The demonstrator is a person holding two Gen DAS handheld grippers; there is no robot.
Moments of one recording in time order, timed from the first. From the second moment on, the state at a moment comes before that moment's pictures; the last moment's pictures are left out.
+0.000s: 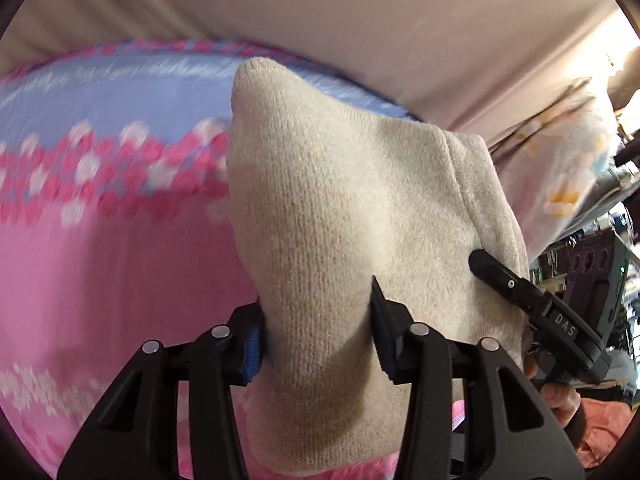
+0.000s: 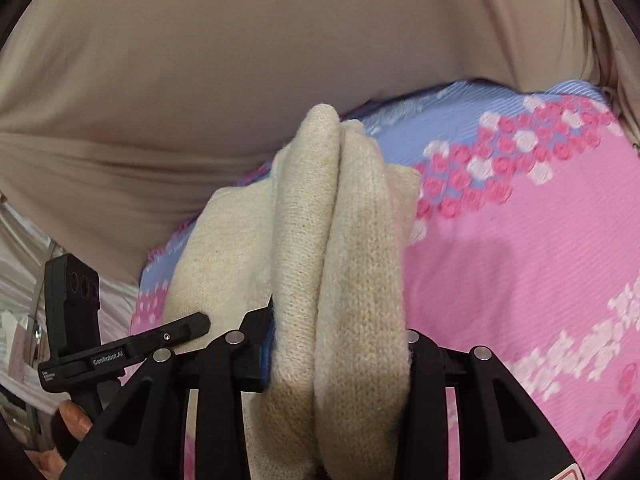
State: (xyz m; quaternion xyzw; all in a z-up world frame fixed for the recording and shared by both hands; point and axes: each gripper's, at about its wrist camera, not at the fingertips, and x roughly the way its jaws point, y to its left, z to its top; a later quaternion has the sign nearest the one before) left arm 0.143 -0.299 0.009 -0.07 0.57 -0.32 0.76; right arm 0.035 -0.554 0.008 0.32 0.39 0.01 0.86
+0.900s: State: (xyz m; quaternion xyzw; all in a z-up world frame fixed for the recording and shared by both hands) left arm 0.183 -0.334 -0.077 -0.11 0.65 -0.31 0.68; right arm 0.047 -0.597 -0.077 0.39 0.44 -0.02 0.81
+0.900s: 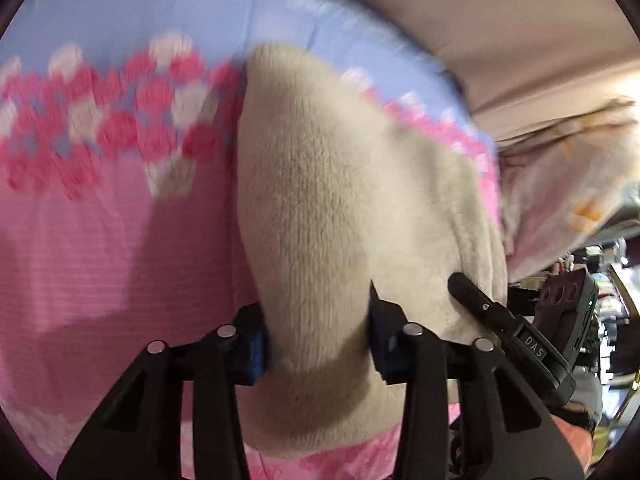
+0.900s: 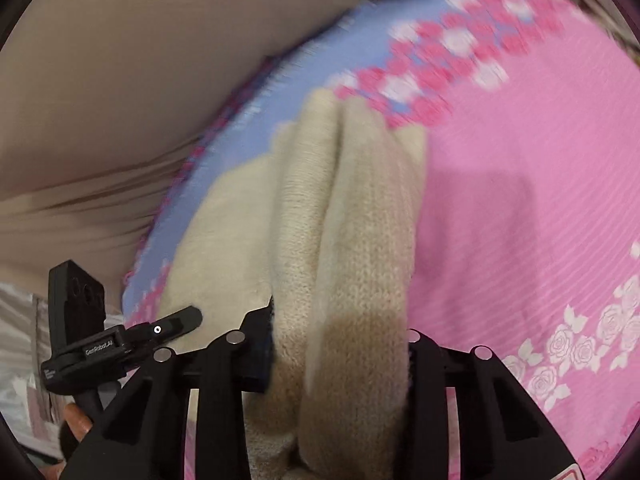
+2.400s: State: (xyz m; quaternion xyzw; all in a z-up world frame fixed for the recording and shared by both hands) left arm 0.100 -0.085 -0.056 0.04 0.58 -0.16 0.79; right arm 0.072 -0.282 -0.065 0.14 0.54 -0.01 0.83
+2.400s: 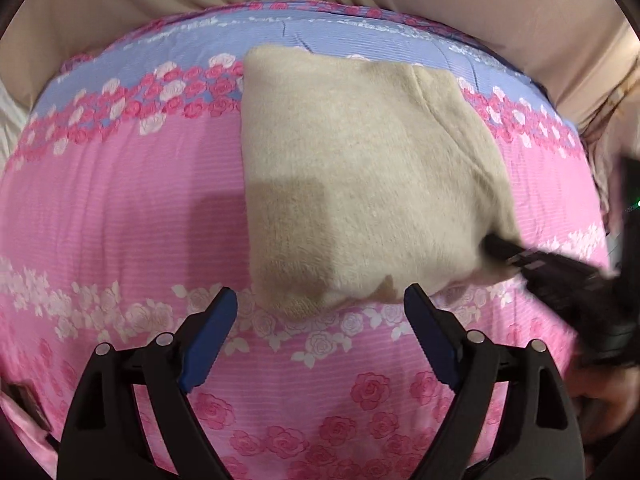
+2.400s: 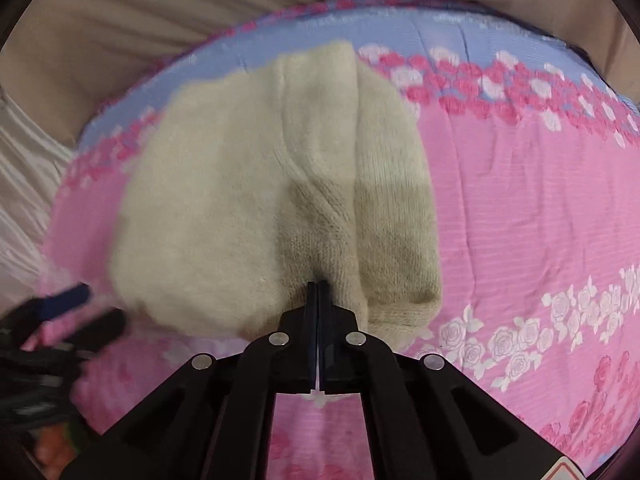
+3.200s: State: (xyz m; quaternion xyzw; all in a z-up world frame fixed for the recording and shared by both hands) left arm 0.134 -0.079 -0.070 0.03 0.60 -0.14 0.78; right arm 0.204 -0.325 -0.075 0.15 0.55 0.02 0.82
